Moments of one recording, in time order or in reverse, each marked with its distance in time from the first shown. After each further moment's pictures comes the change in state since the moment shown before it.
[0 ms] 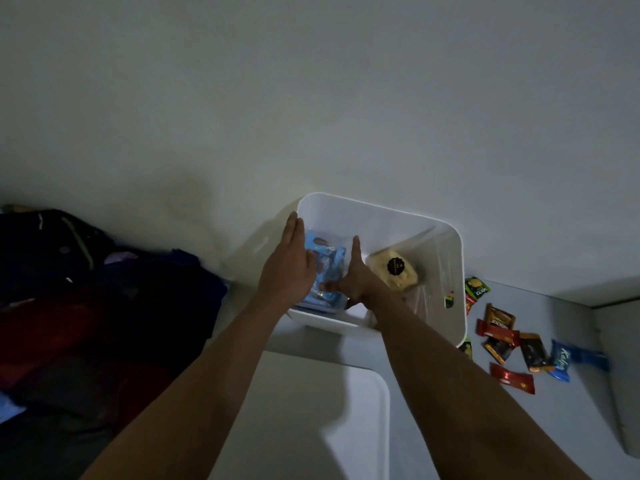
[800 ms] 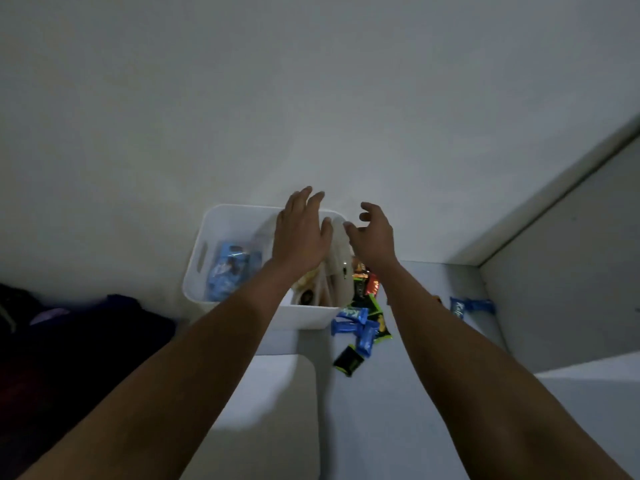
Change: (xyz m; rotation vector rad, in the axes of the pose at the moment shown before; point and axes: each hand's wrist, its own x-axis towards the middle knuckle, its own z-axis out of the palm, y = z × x) left_hand -0.030 0.186 0.045 -0.005 0.170 0.401; right_hand -0.119 0.050 -0.159 0.083 0.764 -0.351
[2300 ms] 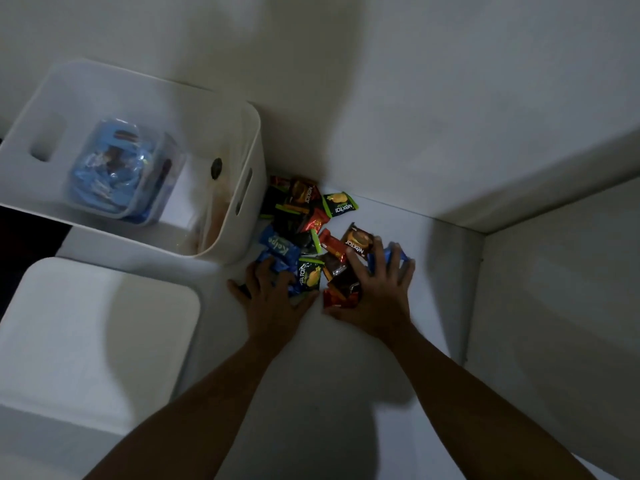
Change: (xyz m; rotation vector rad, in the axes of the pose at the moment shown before) left_hand -0.159 0.028 0.305 0.380 -0.109 -0.514; right_hand -0.001 0.324 -0.097 -0.816 -0.492 -0.483
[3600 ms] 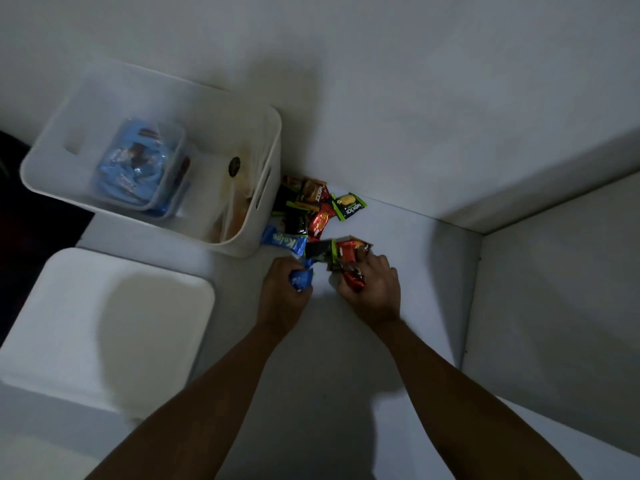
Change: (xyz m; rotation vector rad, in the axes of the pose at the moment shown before) left_hand 0.001 0.007 -0.036 -0.706 0.133 0.104; right_hand 0.000 -0.032 -0.010 0.349 0.276 0.041
